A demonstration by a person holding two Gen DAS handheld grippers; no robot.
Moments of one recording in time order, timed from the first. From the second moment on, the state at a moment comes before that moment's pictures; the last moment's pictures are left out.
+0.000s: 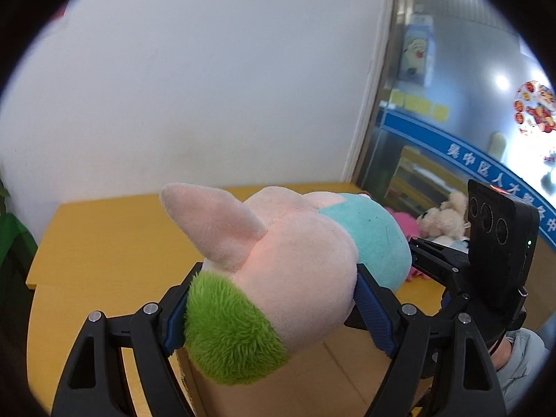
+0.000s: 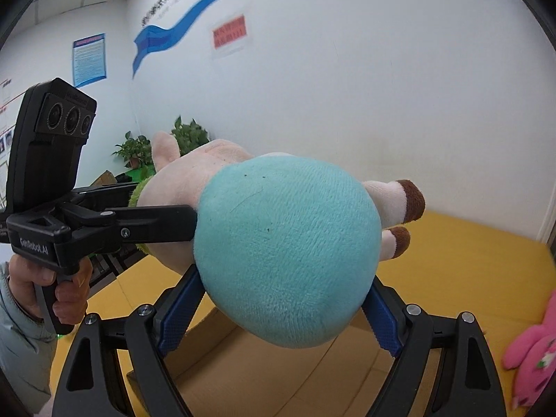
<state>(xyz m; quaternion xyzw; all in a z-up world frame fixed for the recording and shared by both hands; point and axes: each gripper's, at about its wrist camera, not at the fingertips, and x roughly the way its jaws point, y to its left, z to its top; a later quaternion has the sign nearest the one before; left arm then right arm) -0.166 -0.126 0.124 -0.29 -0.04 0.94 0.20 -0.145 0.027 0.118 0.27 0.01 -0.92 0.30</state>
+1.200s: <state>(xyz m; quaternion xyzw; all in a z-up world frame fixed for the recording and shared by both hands) -0.186 -0.179 0.044 -0.38 -0.05 0.92 0.07 -0.241 -0.010 -0.087 0.46 0.00 -0.85 0.26</state>
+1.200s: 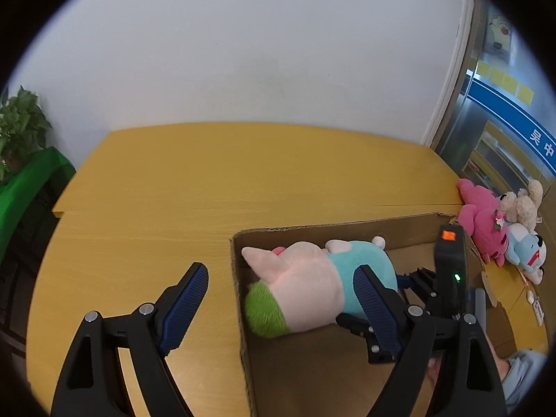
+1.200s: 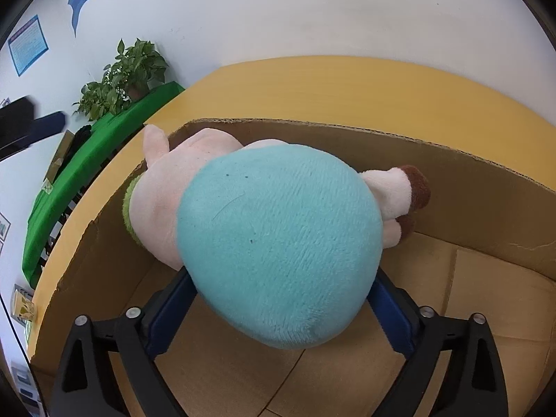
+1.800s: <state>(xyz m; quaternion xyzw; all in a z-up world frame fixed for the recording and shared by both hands) -0.029 -0.126 0.056 -0.31 -0.04 0.95 0.07 -0.074 0.065 0.053 0.37 0.02 -0.90 0.23</state>
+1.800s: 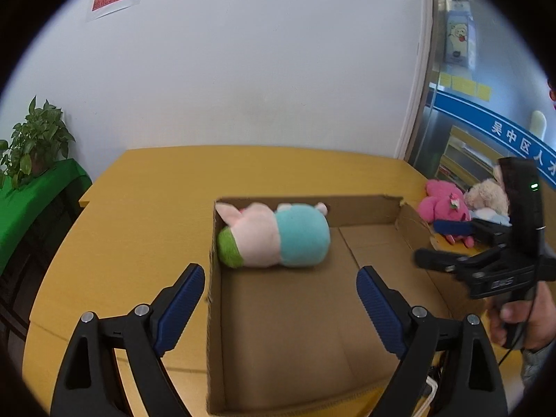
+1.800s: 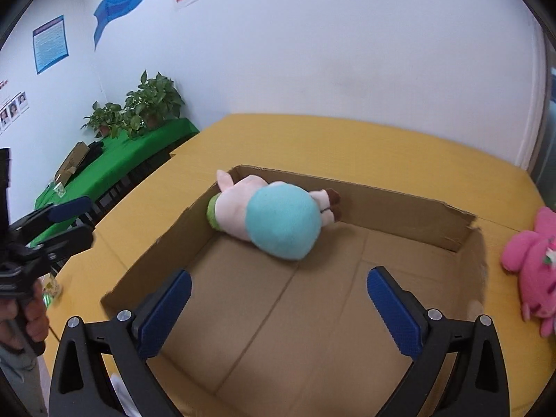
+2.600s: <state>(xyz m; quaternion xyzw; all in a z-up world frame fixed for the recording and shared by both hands) 0.005 -0.121 -0.026 -0.39 -0.04 0.92 0.02 0.017 0.176 -0.028 0.42 0.02 -0.90 0.09</state>
